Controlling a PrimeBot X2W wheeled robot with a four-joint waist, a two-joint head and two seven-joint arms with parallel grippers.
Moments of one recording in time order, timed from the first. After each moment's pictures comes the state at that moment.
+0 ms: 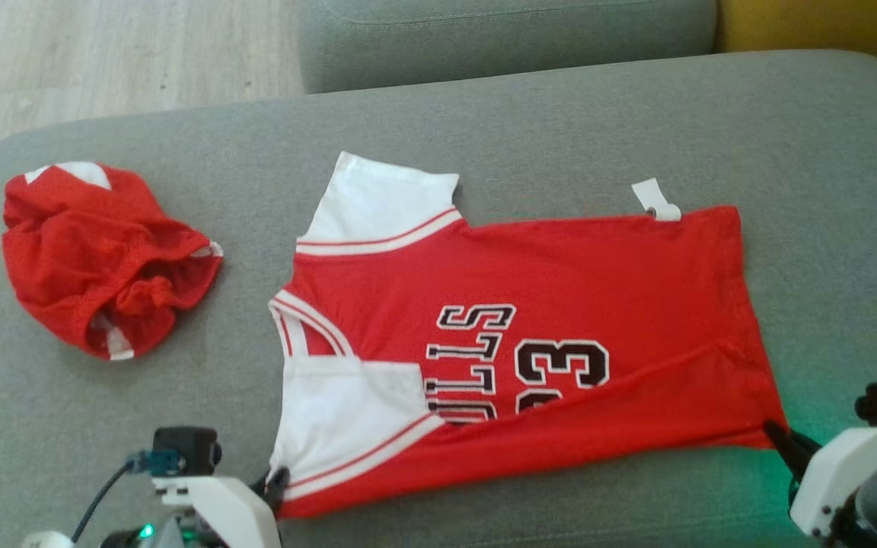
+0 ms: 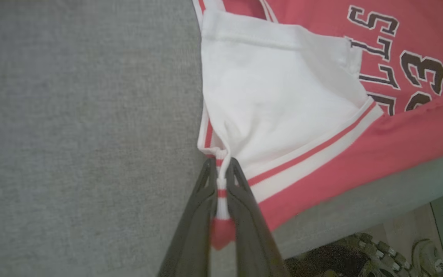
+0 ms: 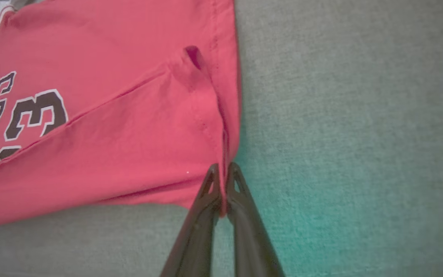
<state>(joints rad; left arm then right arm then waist) 0.00 0.43 -0.60 0.12 -0.78 0.25 0.22 -0.04 -0.42 0.19 0.45 0.70 0.13 0.33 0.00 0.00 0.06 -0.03</state>
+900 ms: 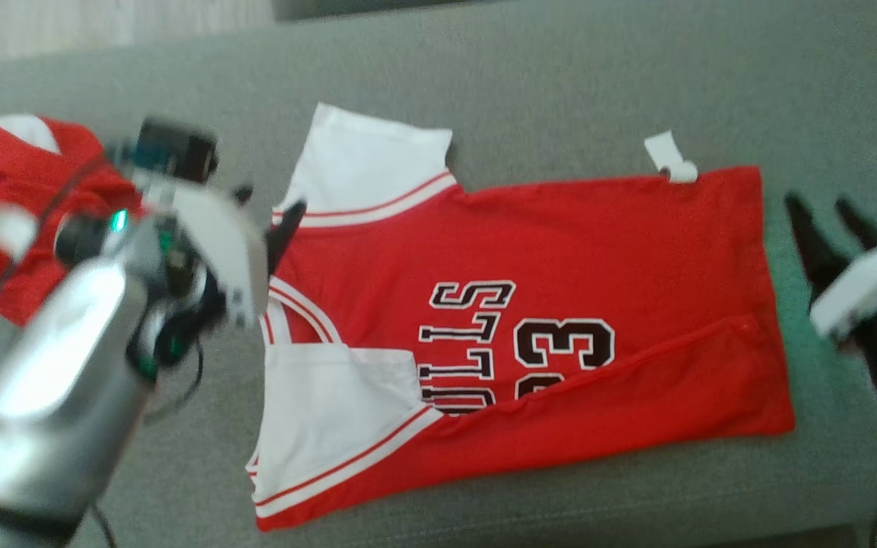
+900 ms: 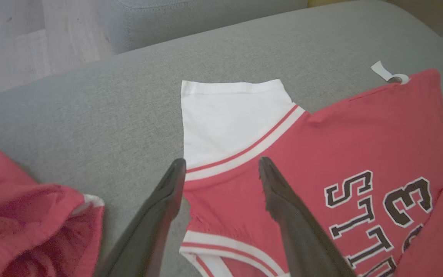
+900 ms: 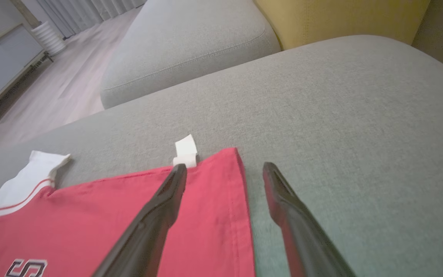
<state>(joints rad) -0.62 0.44 -0.64 0.24 -0.70 0.07 0.45 -0.36 -0.34 0.03 0.39 0.59 0.13 0.29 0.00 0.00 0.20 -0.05</state>
